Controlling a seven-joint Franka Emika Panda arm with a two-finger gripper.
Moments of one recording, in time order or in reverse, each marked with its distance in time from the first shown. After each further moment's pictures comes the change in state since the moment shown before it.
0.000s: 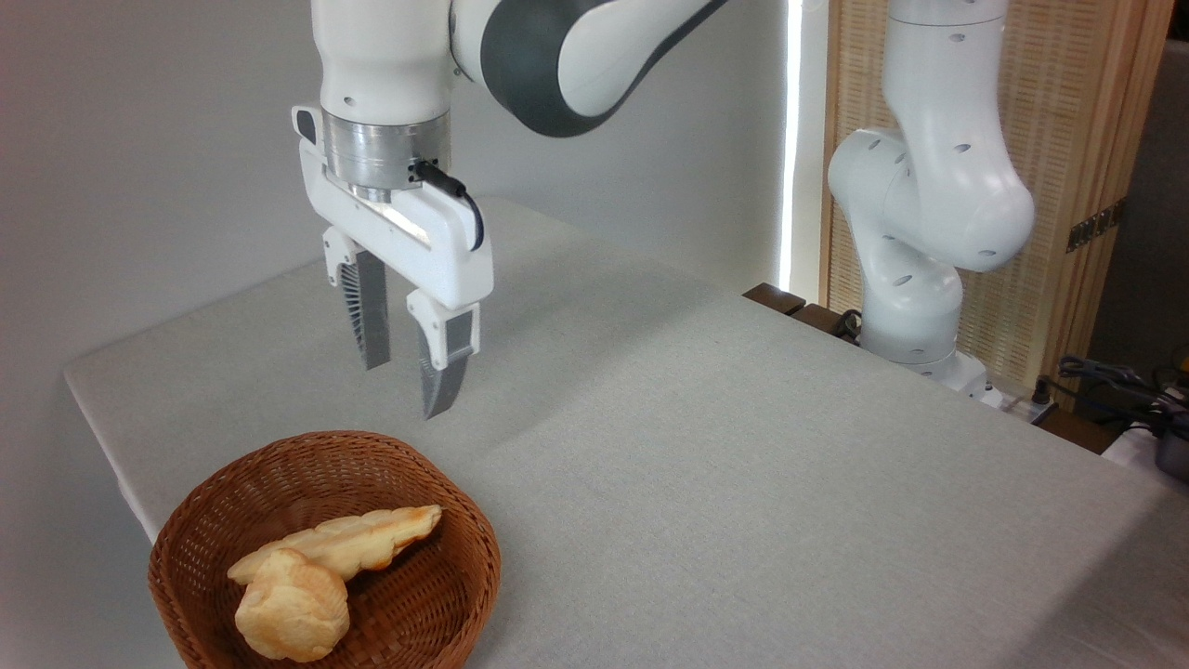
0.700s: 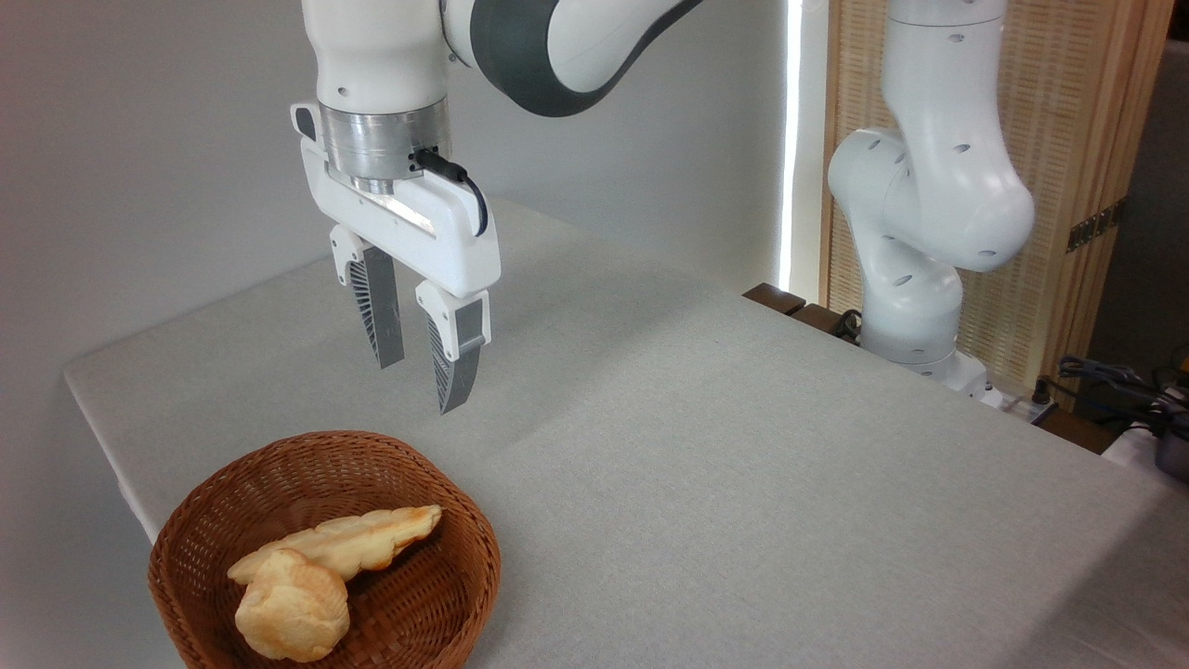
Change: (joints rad) arm 0.000 0.006 0.000 0.030 0.039 -0.055 -0.026
